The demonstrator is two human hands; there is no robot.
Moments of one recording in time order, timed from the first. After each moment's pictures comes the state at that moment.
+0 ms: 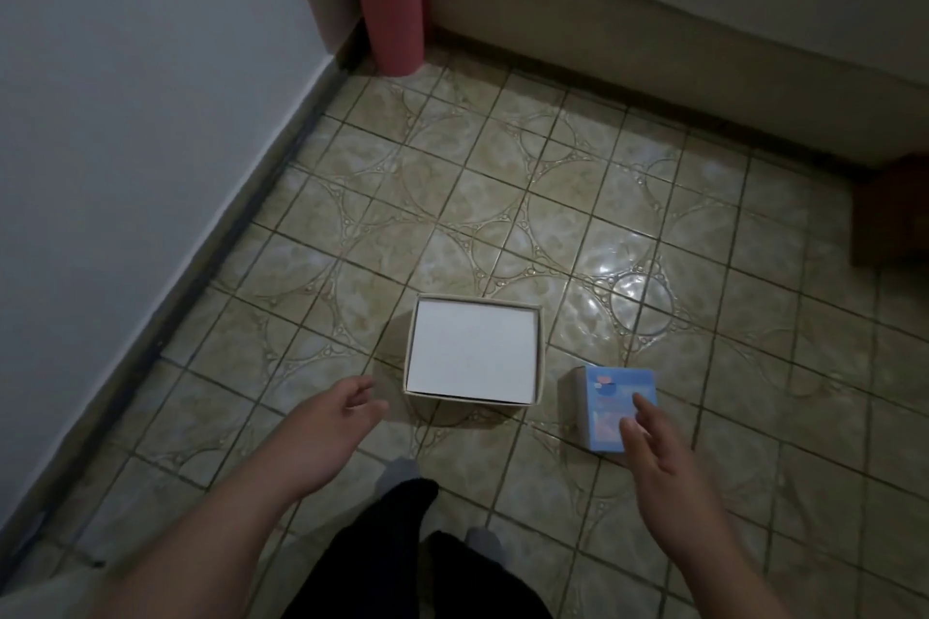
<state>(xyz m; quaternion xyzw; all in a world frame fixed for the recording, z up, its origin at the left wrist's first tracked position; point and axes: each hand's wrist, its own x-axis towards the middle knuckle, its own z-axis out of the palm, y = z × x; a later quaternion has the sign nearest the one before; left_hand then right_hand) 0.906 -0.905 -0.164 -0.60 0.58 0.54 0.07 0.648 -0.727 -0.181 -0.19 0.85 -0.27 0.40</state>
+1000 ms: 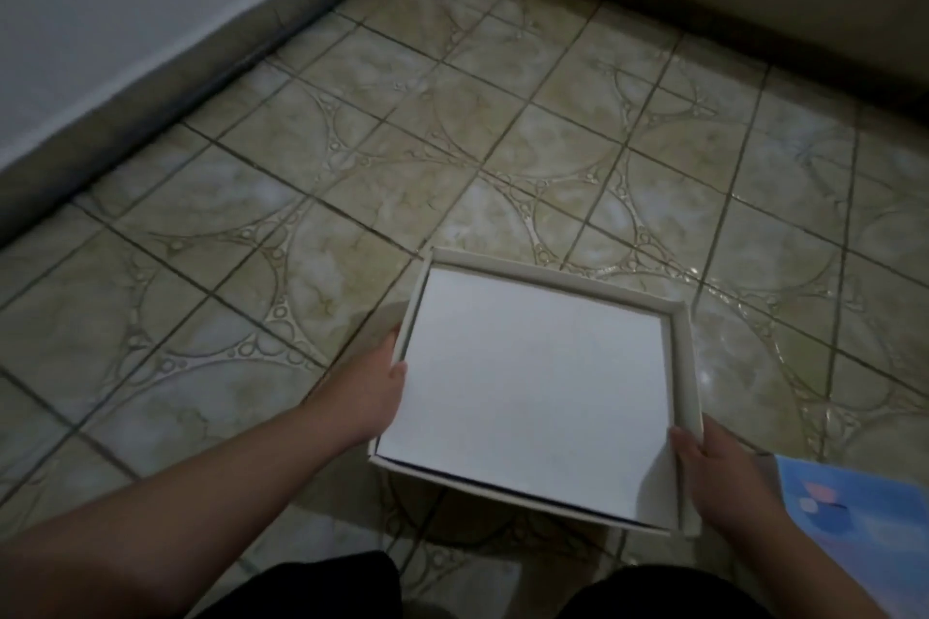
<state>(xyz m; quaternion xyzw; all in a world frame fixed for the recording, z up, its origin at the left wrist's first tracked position) 0.880 -0.982 -0.648 -0.59 0.70 0.41 0.03 0.600 -0.819 -0.642 -0.27 0.89 -0.16 0.34</state>
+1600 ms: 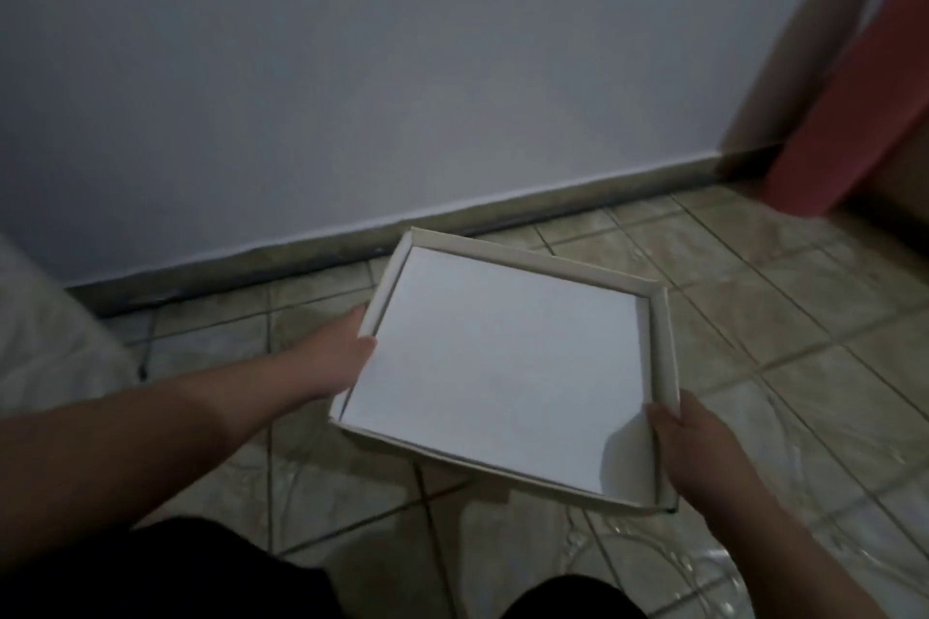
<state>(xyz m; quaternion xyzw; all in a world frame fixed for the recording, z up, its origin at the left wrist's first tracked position) 1.142 -0.921 -0.506 -0.81 0.48 0.29 -0.18 0.818 -0.974 -0.540 -0.61 0.67 -0.19 0.37</state>
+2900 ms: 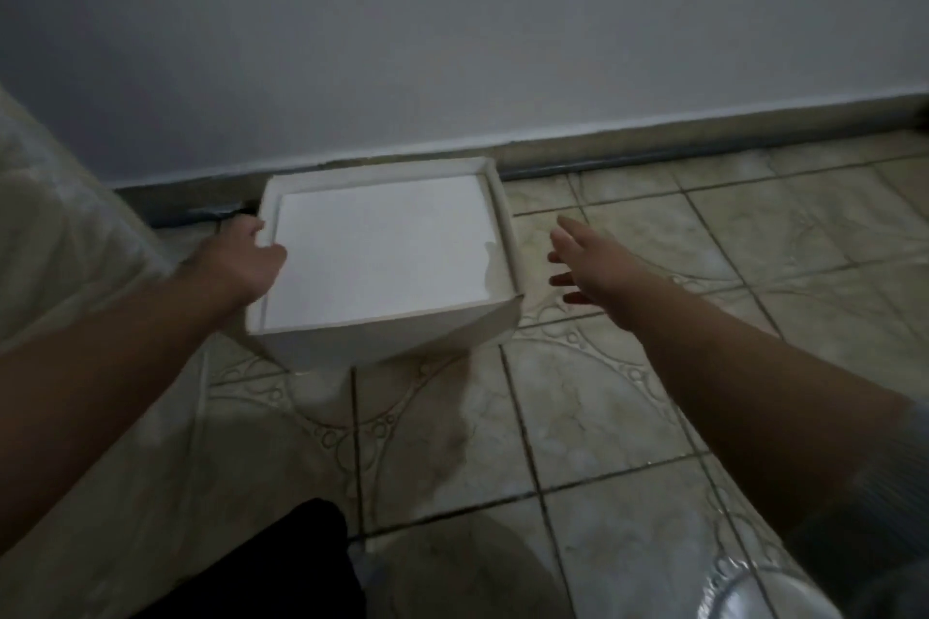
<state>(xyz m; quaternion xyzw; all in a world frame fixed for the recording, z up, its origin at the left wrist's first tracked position) 1.386 -0.899 -0.598 -0.91 0.26 0.24 -0.21 1.089 -1.076 -0.612 -0.64 0.53 -0.11 0.54</state>
